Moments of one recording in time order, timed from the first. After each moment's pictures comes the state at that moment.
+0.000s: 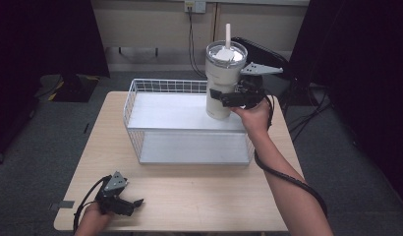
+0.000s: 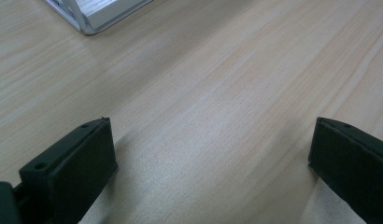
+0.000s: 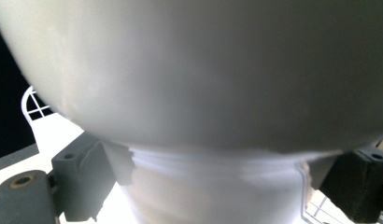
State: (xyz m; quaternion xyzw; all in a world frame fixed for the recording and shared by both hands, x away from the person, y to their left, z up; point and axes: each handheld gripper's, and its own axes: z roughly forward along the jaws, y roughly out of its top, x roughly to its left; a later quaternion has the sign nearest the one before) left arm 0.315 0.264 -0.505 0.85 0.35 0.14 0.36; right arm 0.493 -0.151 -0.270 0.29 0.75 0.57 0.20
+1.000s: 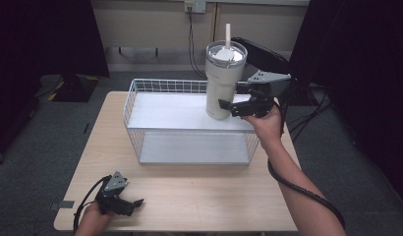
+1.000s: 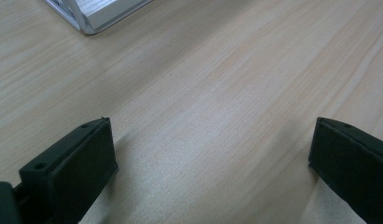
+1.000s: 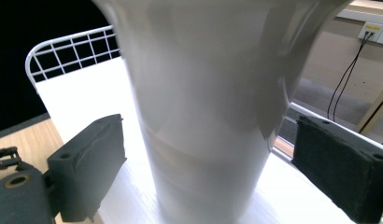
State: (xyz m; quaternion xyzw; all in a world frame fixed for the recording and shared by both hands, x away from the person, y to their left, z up) left arm 0.315 0.264 -0.505 0.85 0.35 0.14 0.36; right arm 0.472 -0.173 -0.275 0.29 0.77 0.53 0.19
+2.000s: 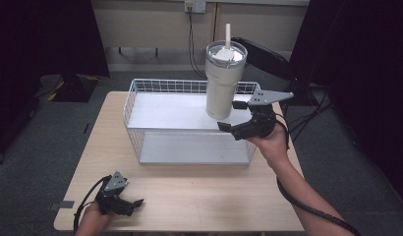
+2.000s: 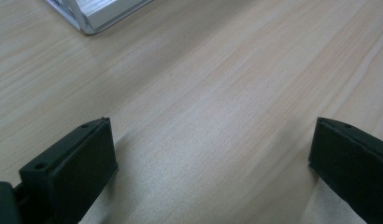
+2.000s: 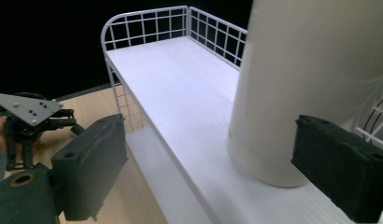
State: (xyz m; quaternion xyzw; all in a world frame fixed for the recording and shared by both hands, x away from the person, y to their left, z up) left arm 0.315 0.264 -0.505 0.85 0.35 0.14 0.36; right arm 0.424 -0.172 -0.286 0.22 0.80 0.54 0.16
